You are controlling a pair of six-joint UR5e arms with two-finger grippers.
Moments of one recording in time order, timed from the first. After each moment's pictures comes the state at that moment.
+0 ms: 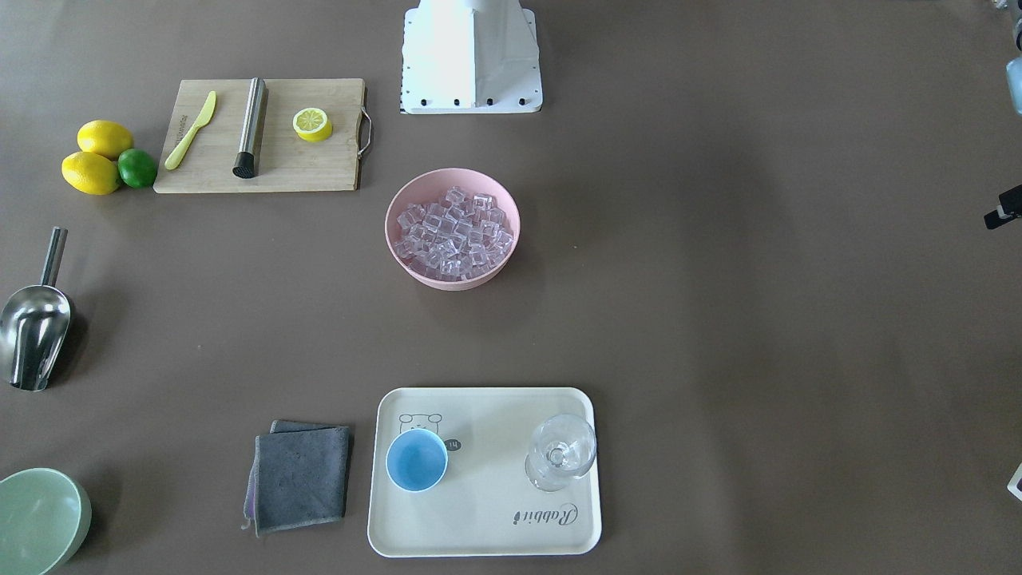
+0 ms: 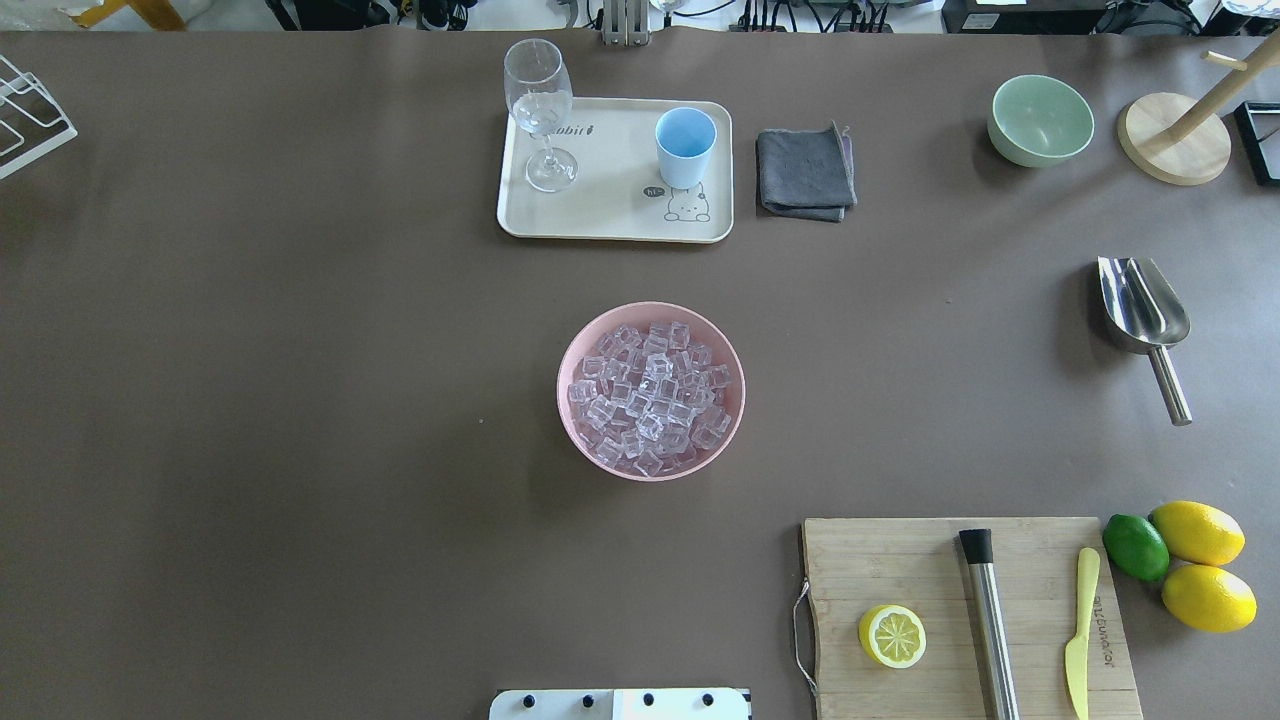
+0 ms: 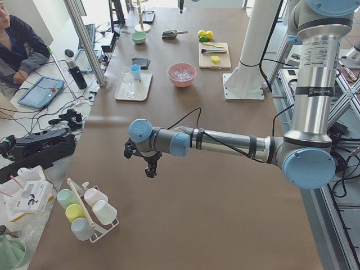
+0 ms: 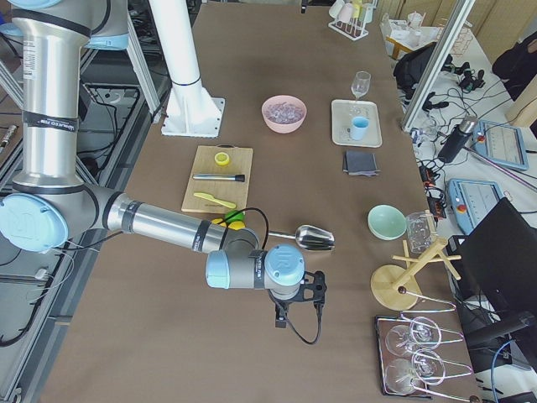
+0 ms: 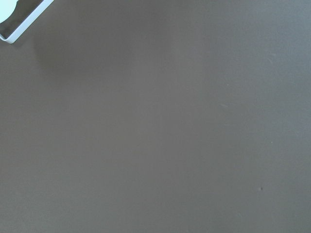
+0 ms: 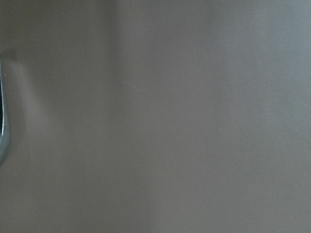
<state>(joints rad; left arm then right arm) -1.37 -1.61 -1.62 -1.65 -2.46 -0.07 1.51 -1.68 1.45 -1.22 2.39 0.18</state>
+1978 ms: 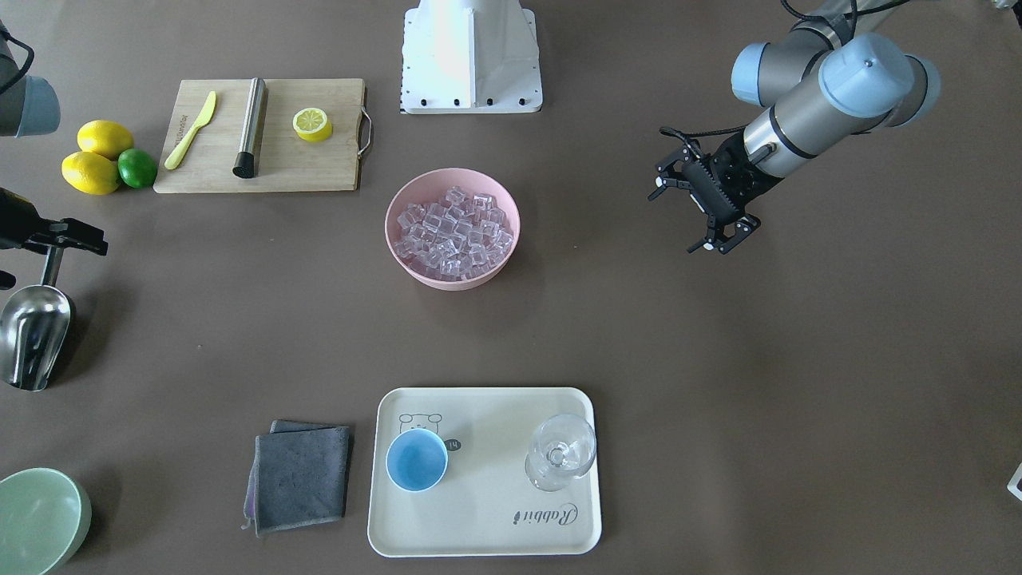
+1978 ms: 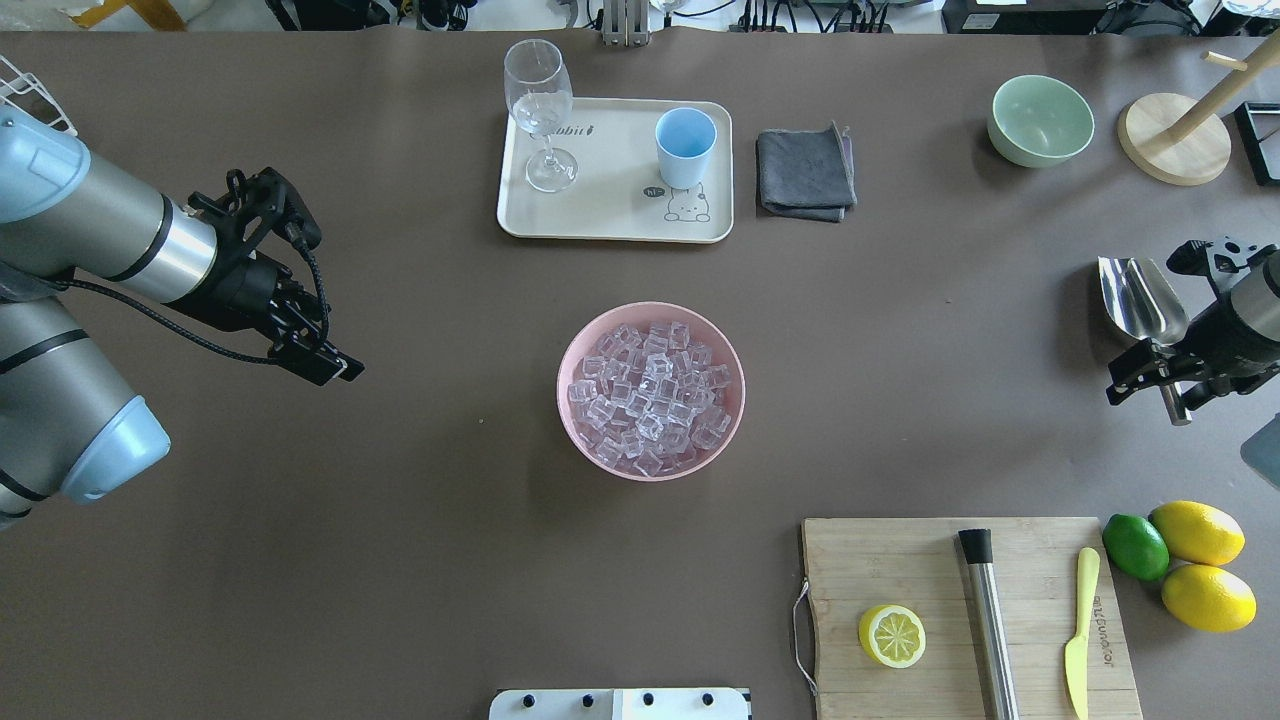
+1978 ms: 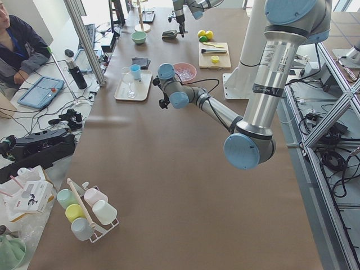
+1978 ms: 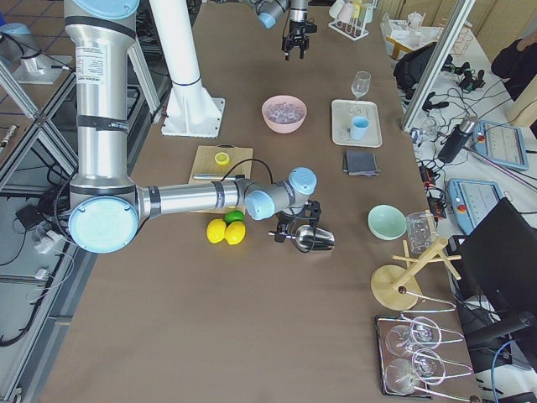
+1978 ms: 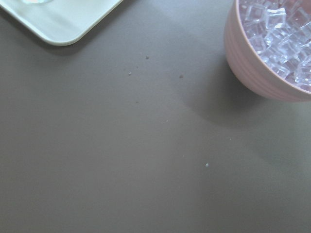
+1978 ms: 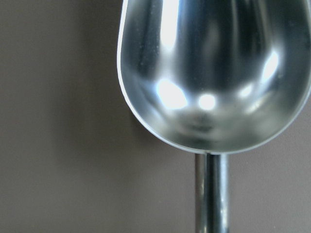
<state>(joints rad) -0.82 -1.83 -1.78 -2.12 -2.31 -0.24 1.02 -1.62 1.64 -1.29 2.36 0.66</state>
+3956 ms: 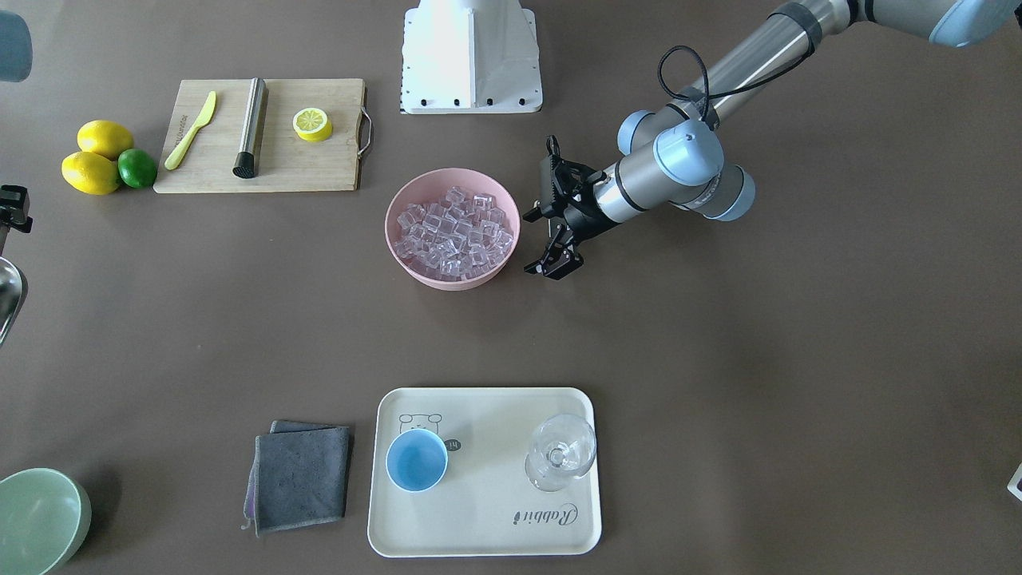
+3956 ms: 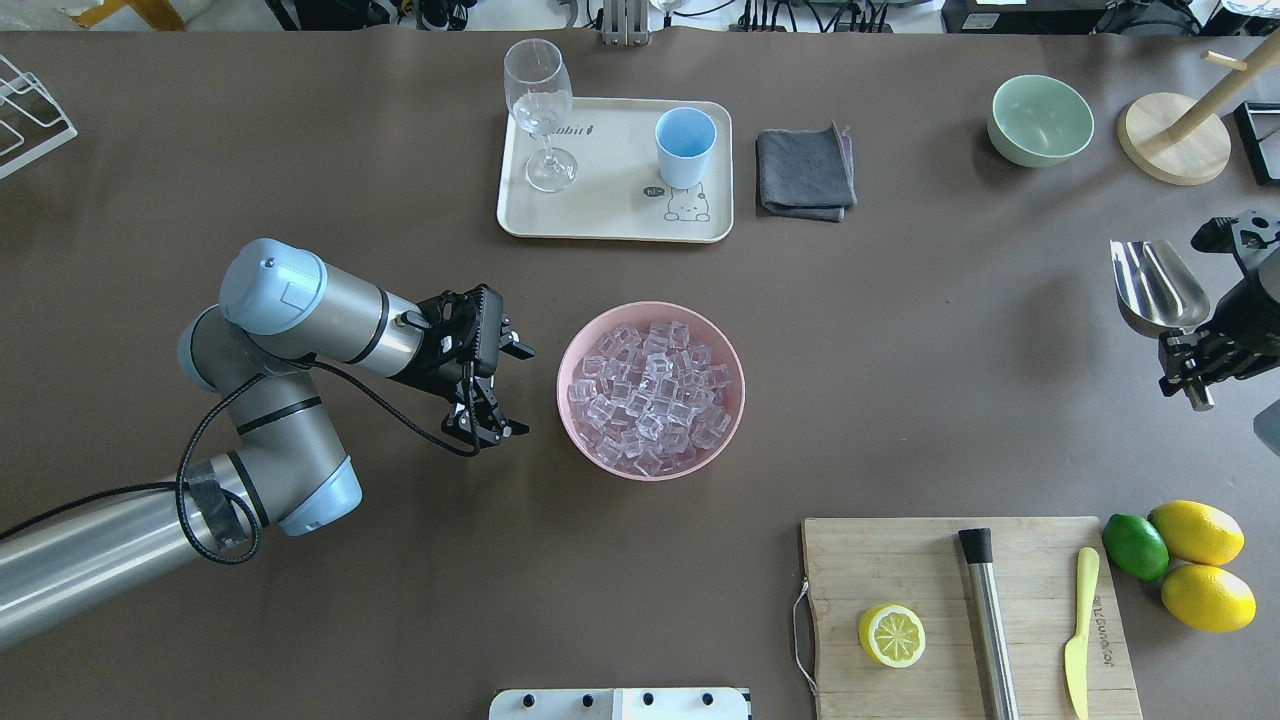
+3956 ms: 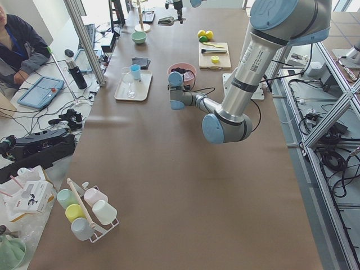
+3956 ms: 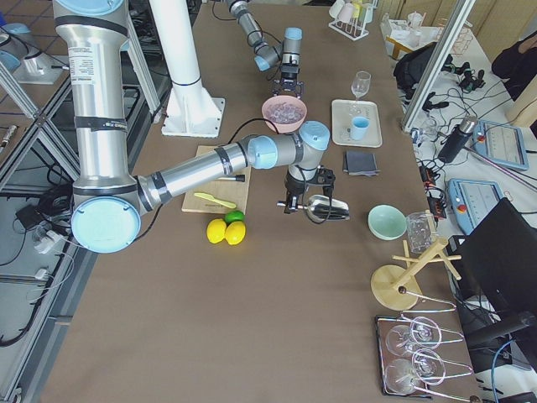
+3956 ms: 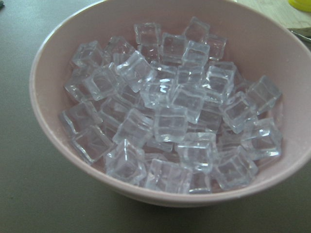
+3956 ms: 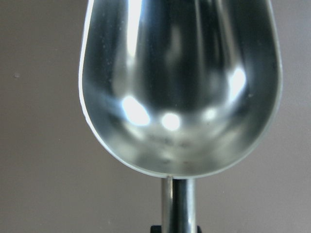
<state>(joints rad) -0.58 -2.13 -1.32 -2.68 -2.17 0.10 1.17 -1.54 1.93 -1.80 2.28 0.42</state>
